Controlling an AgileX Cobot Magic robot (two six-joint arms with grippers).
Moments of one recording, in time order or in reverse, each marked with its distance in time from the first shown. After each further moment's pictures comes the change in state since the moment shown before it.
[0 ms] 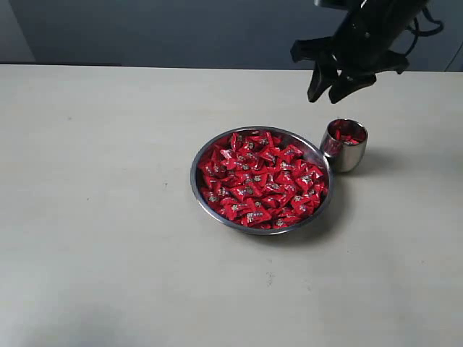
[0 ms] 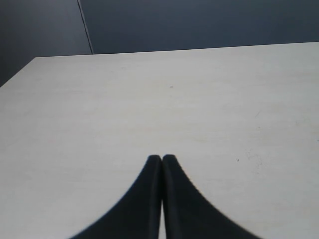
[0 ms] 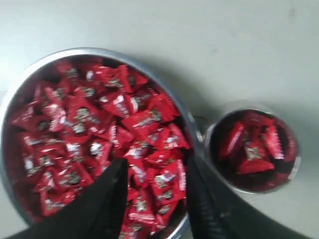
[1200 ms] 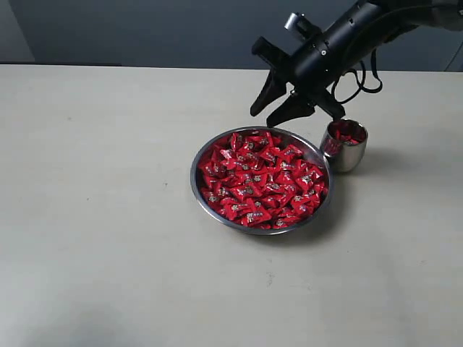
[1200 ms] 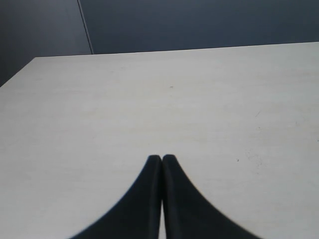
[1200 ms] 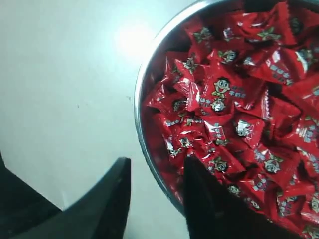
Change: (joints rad) left arm 0.000 0.000 0.000 0.000 0.000 0.000; right arm 0.000 0.145 0.000 0.500 0.077 0.044
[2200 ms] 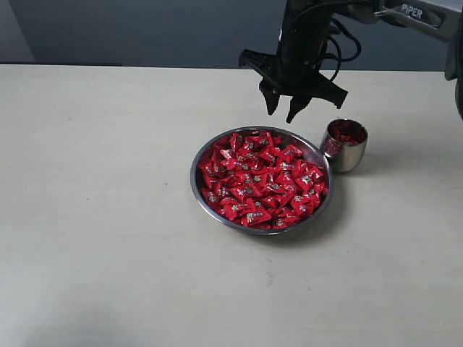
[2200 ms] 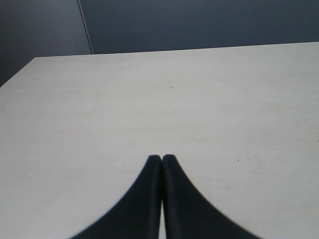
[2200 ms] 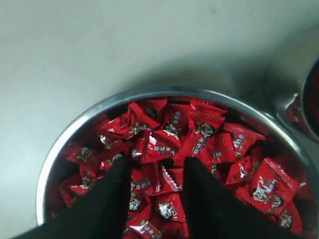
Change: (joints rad) left arm 0.000 0.000 0.000 0.000 0.000 0.000; right arm 0.205 0.138 -0.314 -0.785 0.043 0.932
